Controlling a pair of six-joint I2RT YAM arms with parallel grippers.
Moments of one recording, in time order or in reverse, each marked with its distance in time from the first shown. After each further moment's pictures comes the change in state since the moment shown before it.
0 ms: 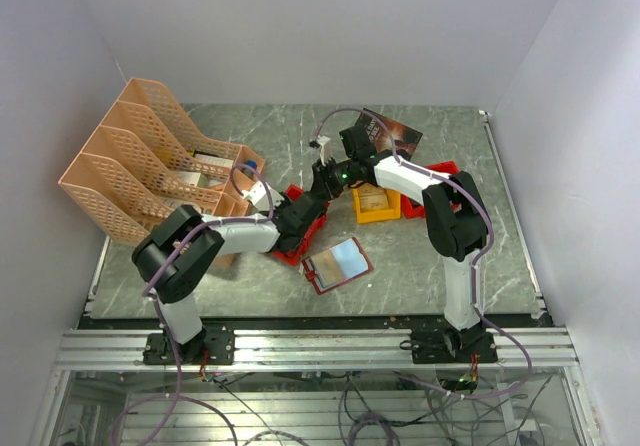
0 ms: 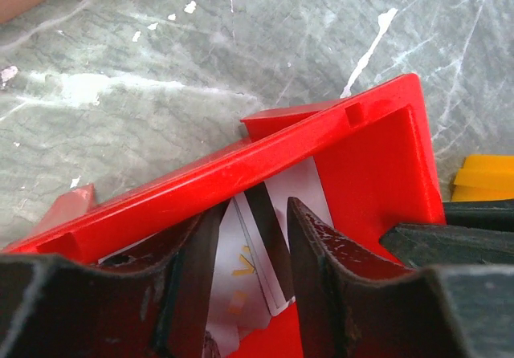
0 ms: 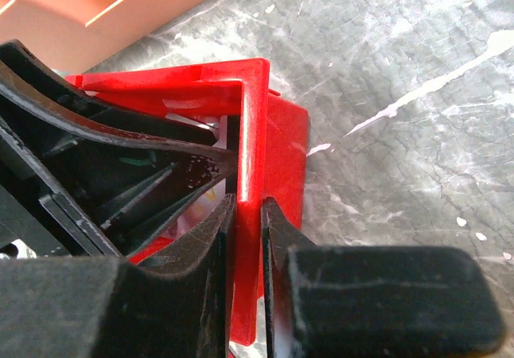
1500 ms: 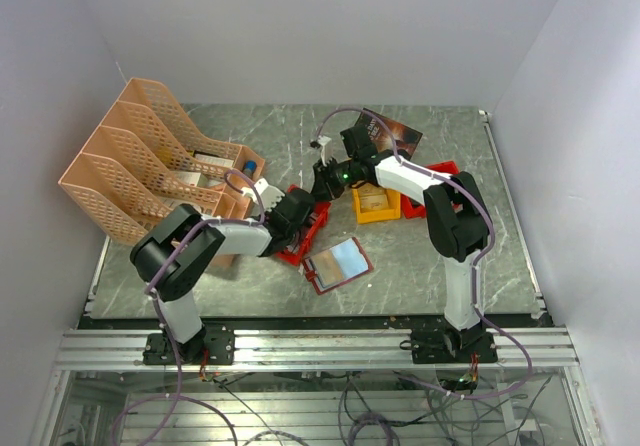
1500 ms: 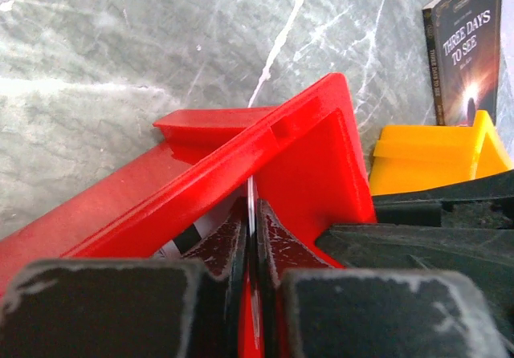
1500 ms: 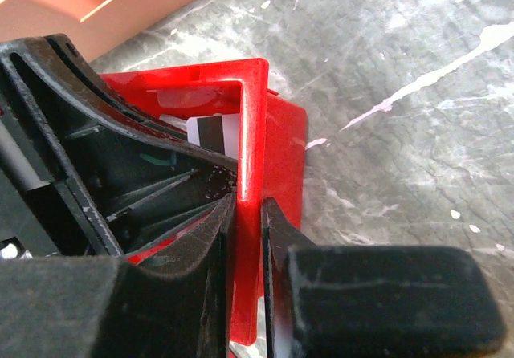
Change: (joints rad) left arm 0.052 -0.013 -0.123 0.391 0.196 0.098; right arm 0.000 -0.007 -0.006 -0.005 0.001 -0.012
